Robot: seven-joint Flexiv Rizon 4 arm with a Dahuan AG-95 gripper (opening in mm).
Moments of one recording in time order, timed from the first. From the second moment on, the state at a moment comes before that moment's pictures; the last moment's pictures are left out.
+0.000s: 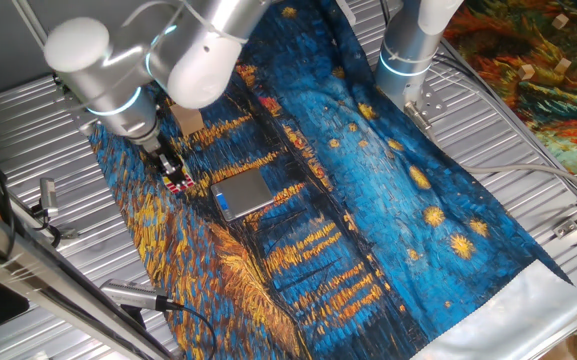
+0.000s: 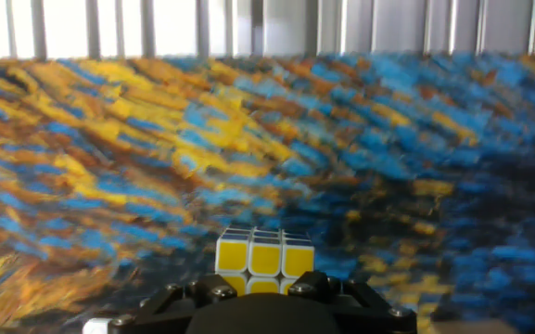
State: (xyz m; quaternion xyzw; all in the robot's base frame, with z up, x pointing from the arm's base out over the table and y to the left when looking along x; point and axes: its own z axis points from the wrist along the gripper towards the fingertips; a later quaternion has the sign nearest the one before) arm 0.605 0.011 0.077 0.01 -1.00 -0.01 0.08
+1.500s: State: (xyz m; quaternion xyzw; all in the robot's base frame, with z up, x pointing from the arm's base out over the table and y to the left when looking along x) arm 0.598 0.022 0.082 -0.02 -1.00 0.00 0.04
